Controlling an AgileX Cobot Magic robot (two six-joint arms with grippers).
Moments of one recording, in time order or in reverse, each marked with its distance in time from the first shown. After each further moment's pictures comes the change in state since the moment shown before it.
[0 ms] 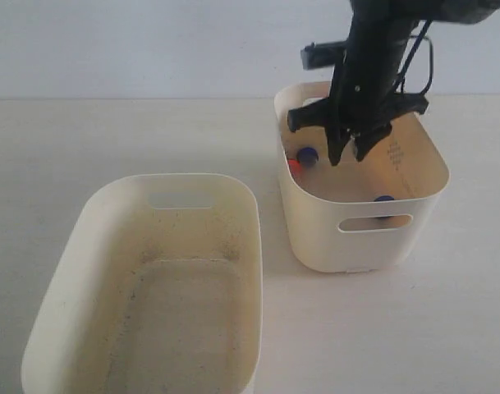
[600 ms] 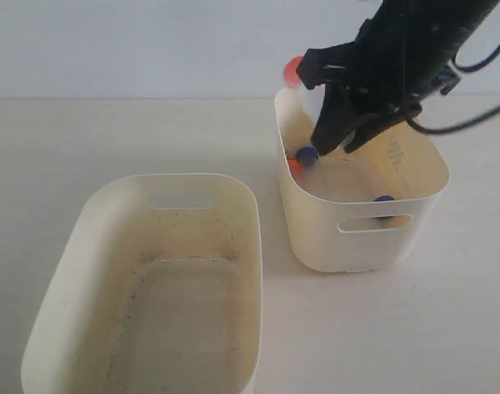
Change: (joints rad) left arm 0.000 0.000 0.000 0.000 0.000 0.000; right arm 0.000 -0.467 0.327 0.463 0.064 -0.390
